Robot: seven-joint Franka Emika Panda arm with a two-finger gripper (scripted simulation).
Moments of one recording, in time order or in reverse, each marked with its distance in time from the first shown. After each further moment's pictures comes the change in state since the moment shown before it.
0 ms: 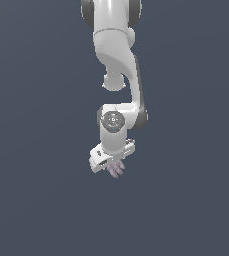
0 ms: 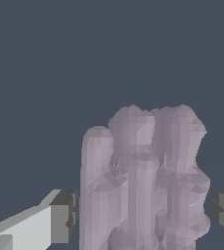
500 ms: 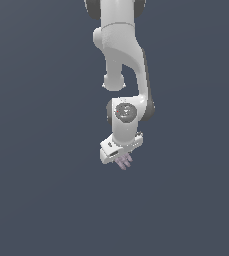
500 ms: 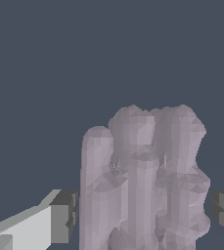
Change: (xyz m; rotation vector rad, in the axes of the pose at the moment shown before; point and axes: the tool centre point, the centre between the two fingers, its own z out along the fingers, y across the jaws) arm -0.011 -0.050 -0.003 0.002 -0.003 0.000
